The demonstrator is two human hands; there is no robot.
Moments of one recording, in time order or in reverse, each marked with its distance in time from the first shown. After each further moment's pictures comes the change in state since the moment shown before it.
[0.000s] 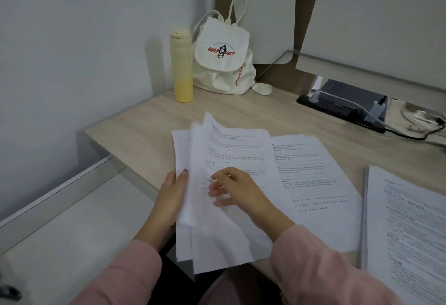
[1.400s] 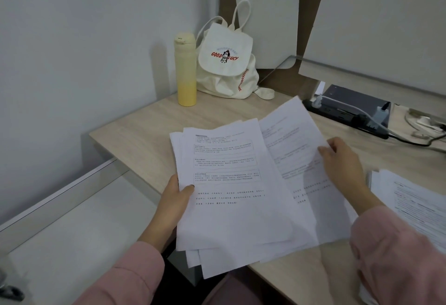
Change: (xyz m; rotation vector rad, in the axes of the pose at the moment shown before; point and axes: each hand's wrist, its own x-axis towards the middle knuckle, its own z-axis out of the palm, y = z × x) left_hand 0.005 -0.009 -0.002 0.045 -0.031 0.048; right_hand 0.008 -0.006 -0.161 -0.598 0.663 -0.124
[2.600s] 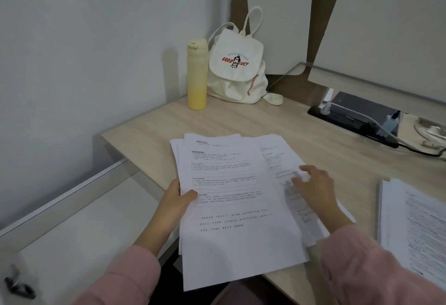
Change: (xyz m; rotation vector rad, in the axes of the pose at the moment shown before) left_hand 0.000 -0.001 -0.027 -0.019 -0.110 -0.038; right_hand -0.025 -0.005 0.060 -0.072 -0.159 0.105
